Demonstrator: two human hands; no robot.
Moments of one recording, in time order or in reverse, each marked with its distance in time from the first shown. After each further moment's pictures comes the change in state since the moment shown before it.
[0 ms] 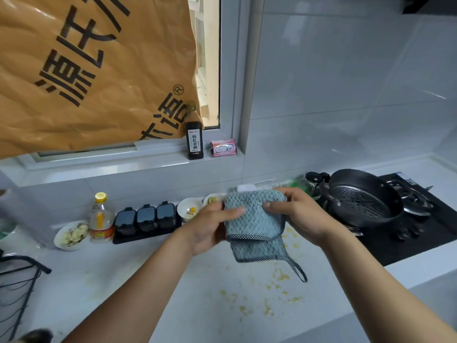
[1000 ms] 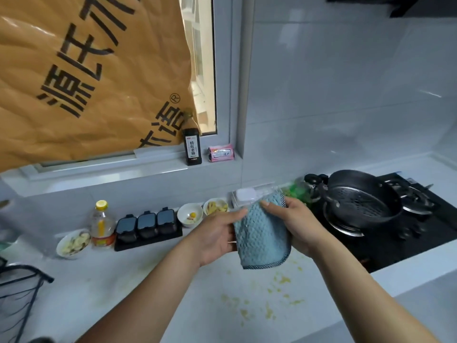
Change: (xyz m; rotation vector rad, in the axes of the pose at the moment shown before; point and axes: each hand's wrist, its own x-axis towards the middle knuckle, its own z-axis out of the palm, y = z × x) left_hand 0.004 -0.011 0.017 0.066 0.110 -0.139; right_hand -0.006 0.019 0.008 0.312 0.120 0.038
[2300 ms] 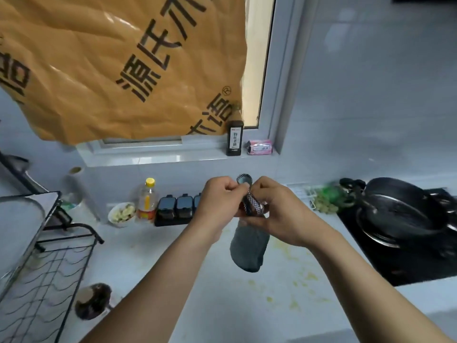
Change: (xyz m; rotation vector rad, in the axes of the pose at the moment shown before) left_hand -0.092 0.031 -0.028 0.356 0.637 0.454; right_hand -0.039 -0.020 0.129 -1.096 -0.302 -0.642
